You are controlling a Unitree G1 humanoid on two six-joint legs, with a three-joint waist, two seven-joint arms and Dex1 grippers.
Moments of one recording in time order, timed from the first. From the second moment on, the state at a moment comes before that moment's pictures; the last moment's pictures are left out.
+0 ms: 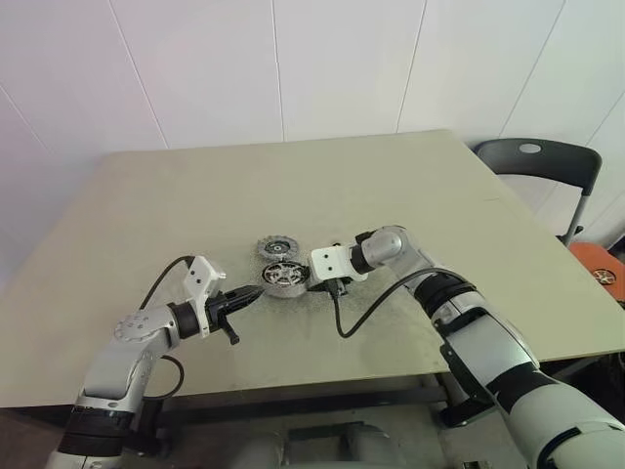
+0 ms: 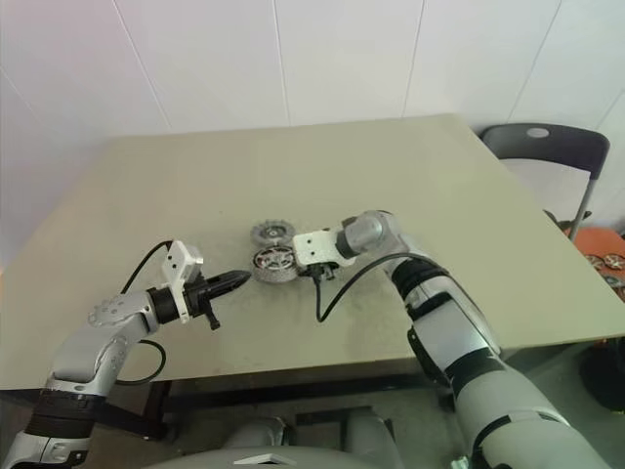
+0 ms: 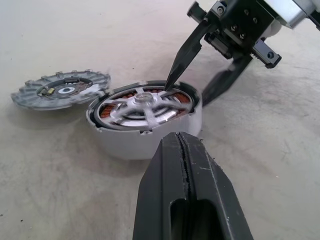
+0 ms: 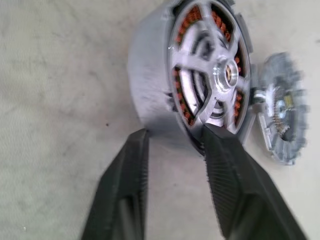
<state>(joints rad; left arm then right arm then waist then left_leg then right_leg) -0.08 0.53 0.02 -0.13 -0.43 0.40 -0.85 -0.96 -0.27 0.46 0.96 -0.30 -0.43 1.12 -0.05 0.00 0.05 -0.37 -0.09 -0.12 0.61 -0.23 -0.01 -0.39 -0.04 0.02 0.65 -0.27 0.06</state>
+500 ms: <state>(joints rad) -0.09 0.52 0.01 -0.13 -0.42 0.40 -0.84 -0.91 -0.28 0.44 0.84 -0.25 -0.38 1.22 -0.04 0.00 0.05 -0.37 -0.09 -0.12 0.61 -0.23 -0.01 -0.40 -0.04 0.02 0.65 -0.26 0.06</state>
